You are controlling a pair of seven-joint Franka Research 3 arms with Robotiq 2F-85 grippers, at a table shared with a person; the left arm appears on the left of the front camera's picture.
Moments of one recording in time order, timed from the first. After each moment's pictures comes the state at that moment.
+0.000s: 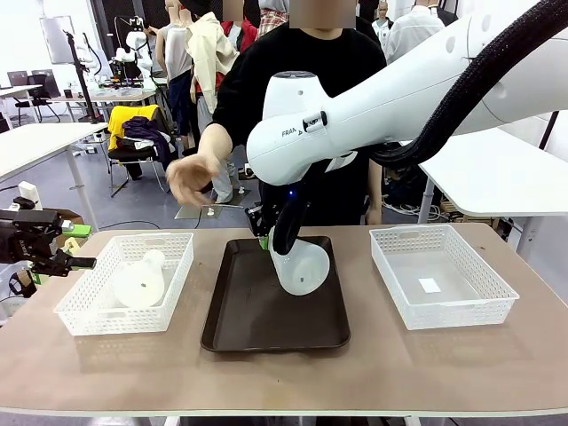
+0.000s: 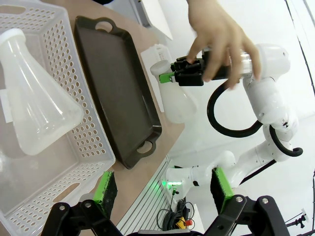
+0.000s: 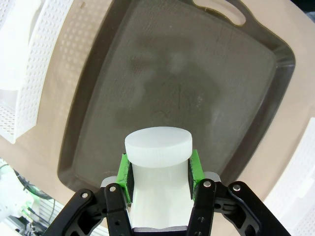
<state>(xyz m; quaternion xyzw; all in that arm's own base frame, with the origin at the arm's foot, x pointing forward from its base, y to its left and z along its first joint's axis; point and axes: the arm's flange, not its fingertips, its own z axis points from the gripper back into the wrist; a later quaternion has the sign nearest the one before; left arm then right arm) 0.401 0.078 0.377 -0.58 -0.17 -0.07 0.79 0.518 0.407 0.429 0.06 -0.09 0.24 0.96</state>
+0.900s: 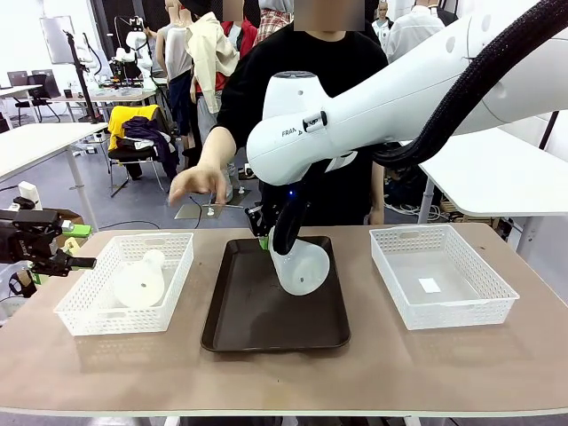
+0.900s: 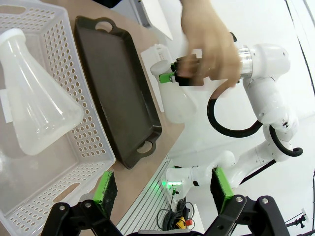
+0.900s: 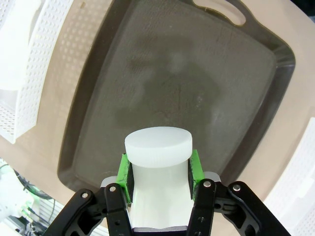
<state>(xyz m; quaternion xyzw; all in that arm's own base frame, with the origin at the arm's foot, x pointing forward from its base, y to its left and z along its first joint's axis) 0.401 0.078 0.377 -0.58 -0.17 -0.07 0.79 0.518 0.407 0.429 0.06 -0.09 0.24 0.96</state>
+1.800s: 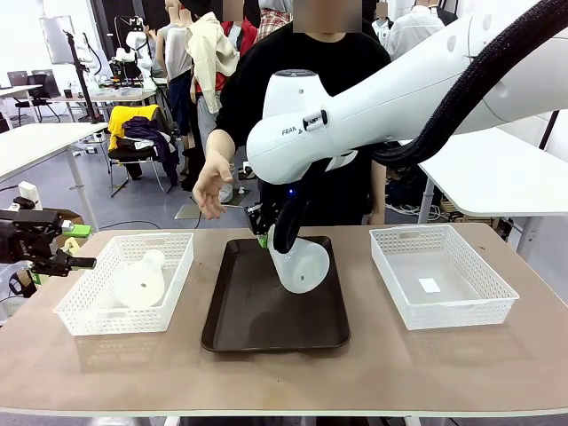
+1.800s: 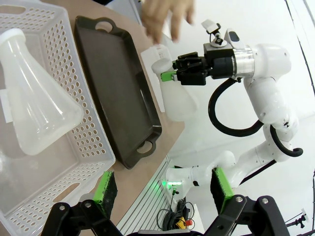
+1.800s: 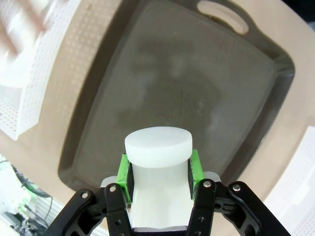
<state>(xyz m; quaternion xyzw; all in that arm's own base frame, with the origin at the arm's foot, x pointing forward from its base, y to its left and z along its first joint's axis) 0.401 0.078 0.377 -0.58 -0.17 -0.07 0.79 0.519 0.406 0.437 0.07 -0.10 0.27 0.96</state>
